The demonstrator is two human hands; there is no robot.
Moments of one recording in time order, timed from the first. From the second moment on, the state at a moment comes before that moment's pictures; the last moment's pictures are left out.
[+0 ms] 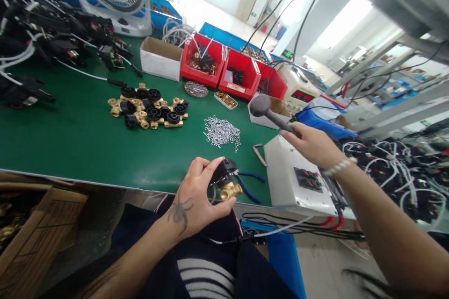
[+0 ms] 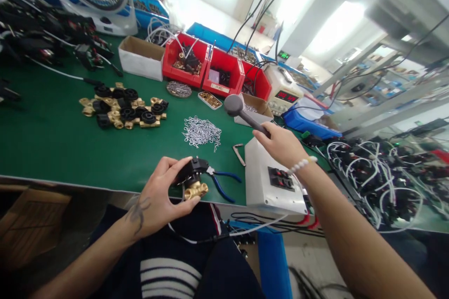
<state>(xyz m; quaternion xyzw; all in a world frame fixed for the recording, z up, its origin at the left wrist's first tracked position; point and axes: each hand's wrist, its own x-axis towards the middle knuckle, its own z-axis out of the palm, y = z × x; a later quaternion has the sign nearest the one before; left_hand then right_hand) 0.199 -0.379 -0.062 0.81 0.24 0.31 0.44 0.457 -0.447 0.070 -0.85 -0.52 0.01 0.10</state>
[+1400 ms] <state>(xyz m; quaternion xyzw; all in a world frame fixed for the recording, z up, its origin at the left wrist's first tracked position) 0.185 -0.402 0.002 0.86 0.11 0.40 0.29 0.309 -0.513 0.000 -0.49 -0.29 0.44 0.69</state>
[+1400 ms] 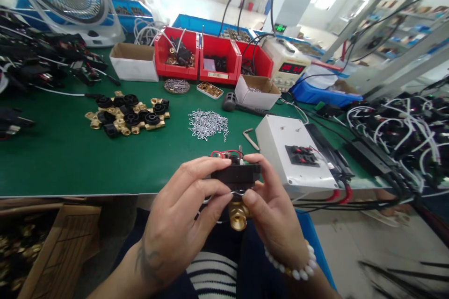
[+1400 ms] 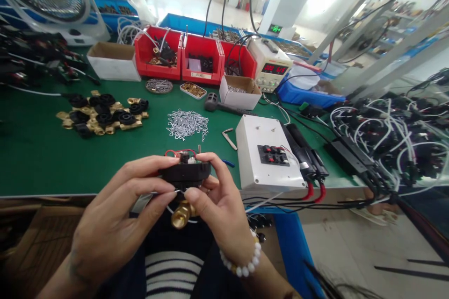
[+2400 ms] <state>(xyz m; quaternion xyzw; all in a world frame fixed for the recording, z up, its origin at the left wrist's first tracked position) 0.193 -0.405 -0.007 0.46 0.24 0.20 0.83 0.535 -0.484 0.010 -0.86 -0.40 0.08 0.30</state>
